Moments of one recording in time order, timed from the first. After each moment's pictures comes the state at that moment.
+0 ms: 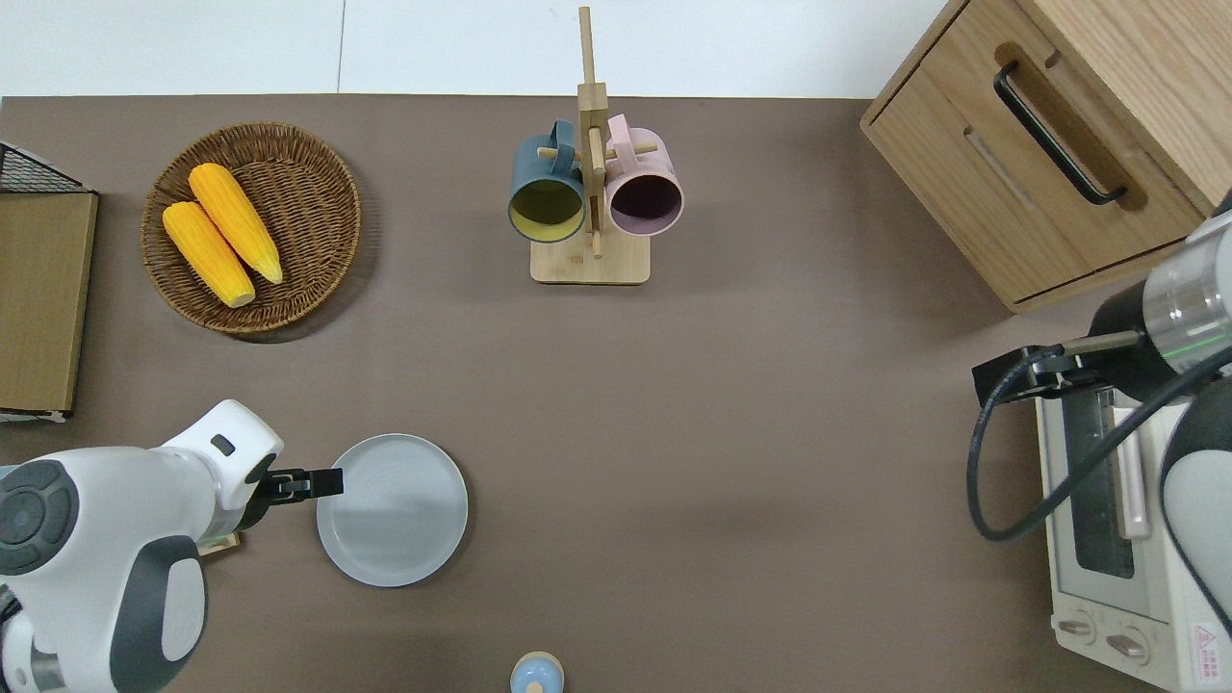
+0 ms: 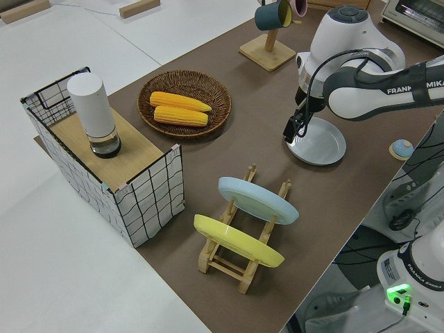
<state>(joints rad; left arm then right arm) 0.03 -0.24 -0.09 -2.51 -0.10 2.29 -0.04 -0.26 0.02 0.38 -1.48 -0.03 1.38 0.04</state>
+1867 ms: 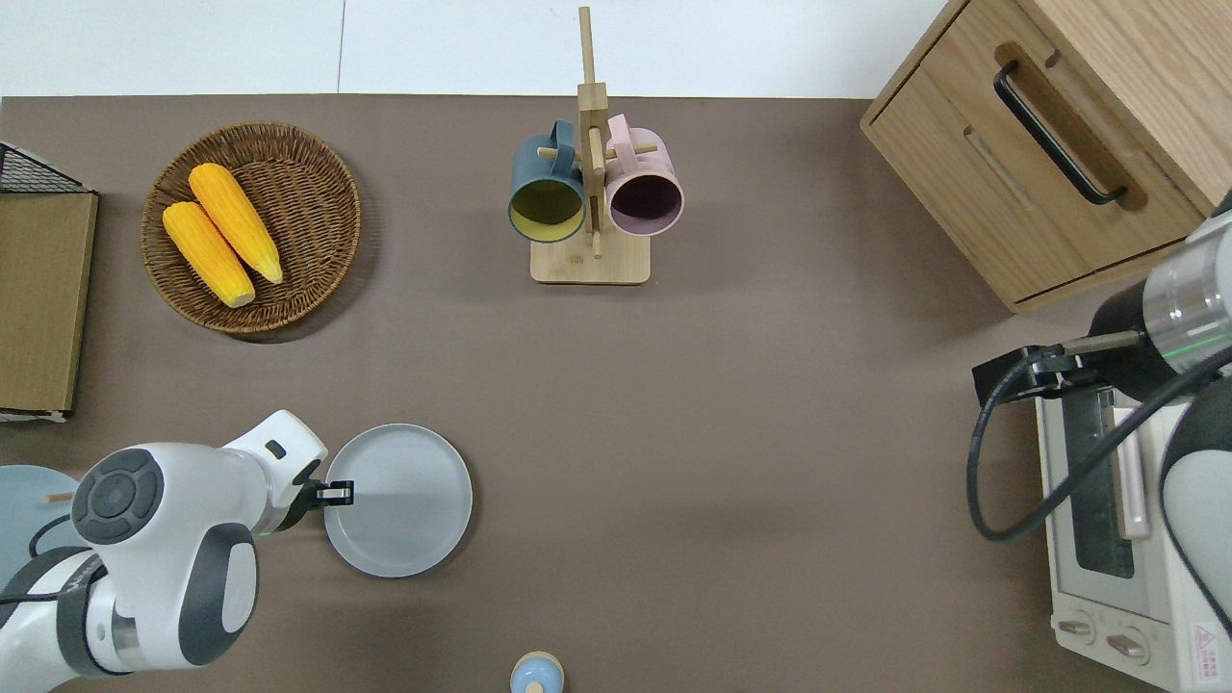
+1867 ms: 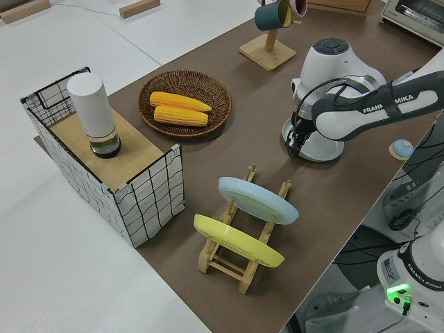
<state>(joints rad) 0.01 -0.11 -0.09 -2.55 -0.10 2.39 -0.01 -0.26 0.02 0.38 -1.48 -0.03 1.38 0.04</state>
